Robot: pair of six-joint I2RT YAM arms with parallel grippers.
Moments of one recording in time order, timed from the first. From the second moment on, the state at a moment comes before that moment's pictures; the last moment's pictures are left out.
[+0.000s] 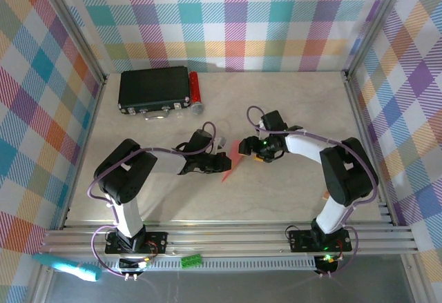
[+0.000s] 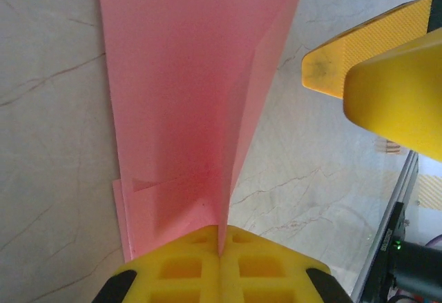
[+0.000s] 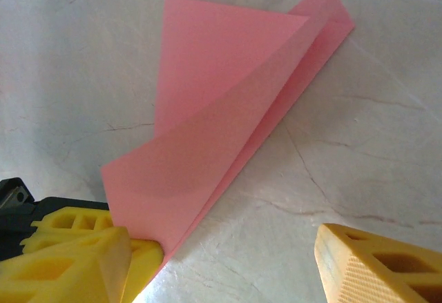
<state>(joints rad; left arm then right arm) -0.63 1.82 0.80 0.22 0.57 -0.70 0.46 1.72 0.98 -0.38 -0.45 0.57</state>
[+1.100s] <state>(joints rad) -0.61 1.84 0.77 0.29 0.61 -0.79 0.57 1.97 1.33 -0.74 -0.21 0.55</state>
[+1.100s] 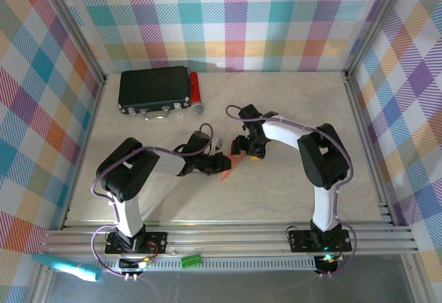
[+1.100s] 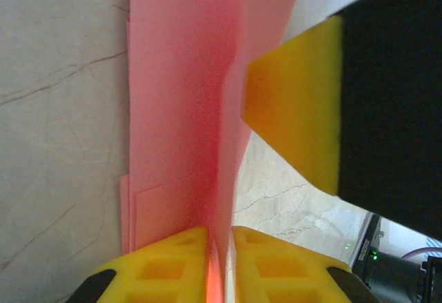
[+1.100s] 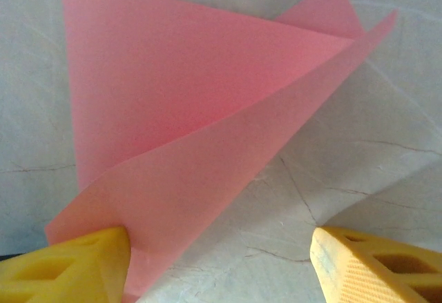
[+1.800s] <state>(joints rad) -0.61 1.72 0.74 0.10 0.53 -0.74 0.58 1.98 1.34 -0.75 -0.20 0.57</state>
